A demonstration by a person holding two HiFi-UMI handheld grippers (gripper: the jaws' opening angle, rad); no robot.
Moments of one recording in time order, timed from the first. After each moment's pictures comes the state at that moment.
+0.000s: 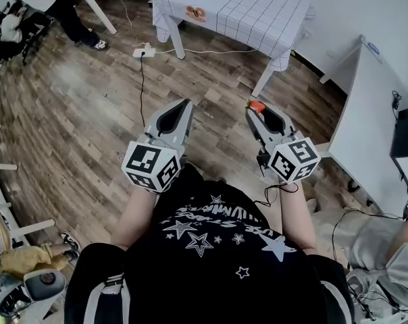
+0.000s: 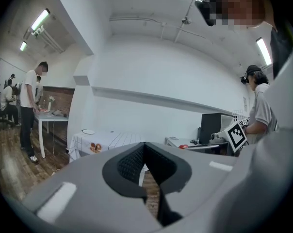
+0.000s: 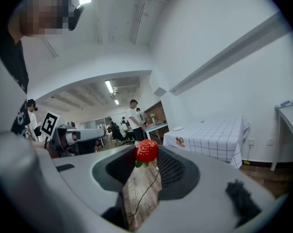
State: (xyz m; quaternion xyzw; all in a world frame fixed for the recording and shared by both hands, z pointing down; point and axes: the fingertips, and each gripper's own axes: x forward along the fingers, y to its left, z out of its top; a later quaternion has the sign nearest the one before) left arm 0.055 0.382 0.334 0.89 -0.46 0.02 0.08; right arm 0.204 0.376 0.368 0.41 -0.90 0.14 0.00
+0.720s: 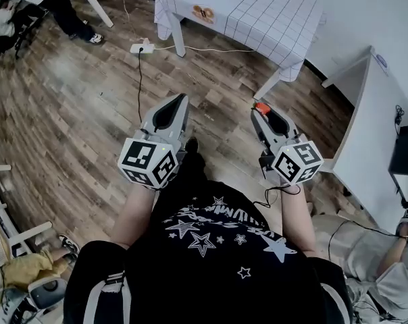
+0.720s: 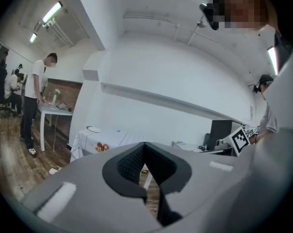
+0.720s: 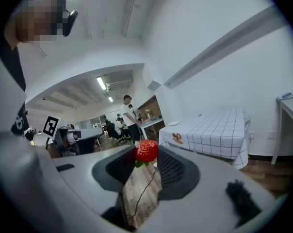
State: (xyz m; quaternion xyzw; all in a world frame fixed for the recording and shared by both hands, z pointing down) left arm -0.011 0.273 0.347 0.88 -0.46 -0.01 0.13; right arm 0.163 0.279 0.384 0.43 -0.89 0.17 0.03
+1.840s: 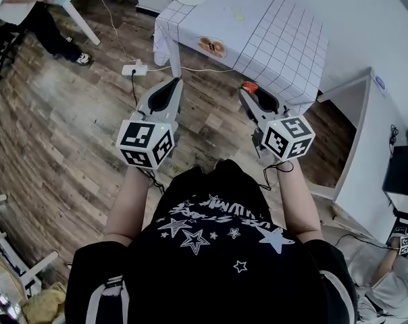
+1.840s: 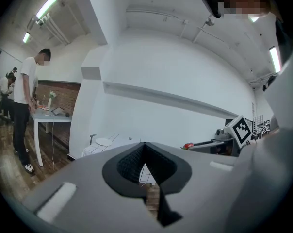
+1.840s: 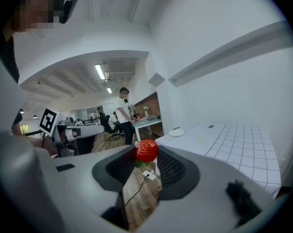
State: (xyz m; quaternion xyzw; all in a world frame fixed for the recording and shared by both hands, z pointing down) left arm -0.106 0.037 0.339 0.88 -0.46 0.01 0.12; right arm 0.052 0.041 0.359 0.44 -0.89 0.13 0.08
